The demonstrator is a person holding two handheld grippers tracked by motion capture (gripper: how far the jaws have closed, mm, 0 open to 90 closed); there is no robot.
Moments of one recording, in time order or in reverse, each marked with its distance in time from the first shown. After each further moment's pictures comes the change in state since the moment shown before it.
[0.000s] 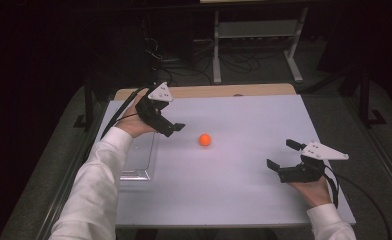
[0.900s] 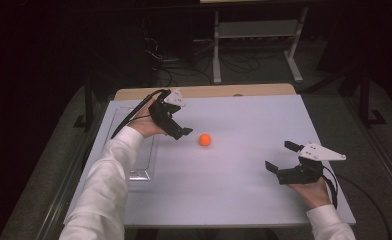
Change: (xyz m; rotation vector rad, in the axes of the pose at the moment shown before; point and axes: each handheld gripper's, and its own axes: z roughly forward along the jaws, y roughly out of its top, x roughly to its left) left arm -0.001 0.000 0.037 0.065 -0.043 0.034; right arm 0.004 -0.002 0.002 0.019 0.011 -0.008
